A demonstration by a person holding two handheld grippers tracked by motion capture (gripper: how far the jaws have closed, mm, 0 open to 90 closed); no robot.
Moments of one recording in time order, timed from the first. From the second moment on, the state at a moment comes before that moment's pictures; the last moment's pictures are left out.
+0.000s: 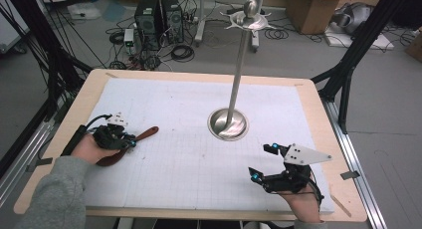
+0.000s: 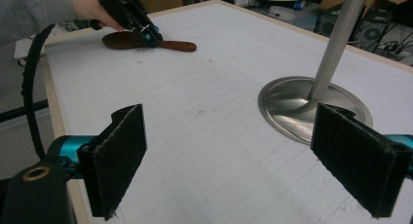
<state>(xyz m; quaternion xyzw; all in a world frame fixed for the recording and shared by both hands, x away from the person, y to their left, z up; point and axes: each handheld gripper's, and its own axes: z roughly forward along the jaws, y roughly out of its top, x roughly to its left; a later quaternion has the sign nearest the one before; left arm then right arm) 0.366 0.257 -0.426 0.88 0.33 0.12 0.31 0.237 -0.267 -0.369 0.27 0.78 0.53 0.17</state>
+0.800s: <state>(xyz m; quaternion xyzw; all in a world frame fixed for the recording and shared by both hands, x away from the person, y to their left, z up) 0.334 0.266 -0.374 0.84 0.34 0.15 0.41 0.239 -0.262 -0.367 0.26 0.78 0.54 0.17</state>
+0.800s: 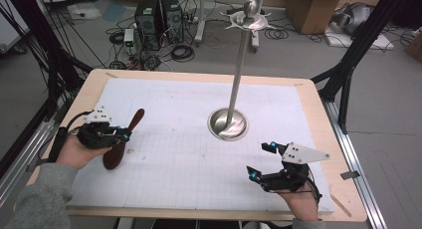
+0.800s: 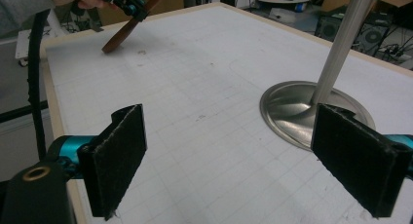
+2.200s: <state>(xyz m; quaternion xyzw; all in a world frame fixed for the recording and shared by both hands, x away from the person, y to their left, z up) 0.370 0.155 -0.268 0.82 0.27 0.13 0.48 0.239 -0.301 -0.366 0.29 0.75 0.57 0.17</state>
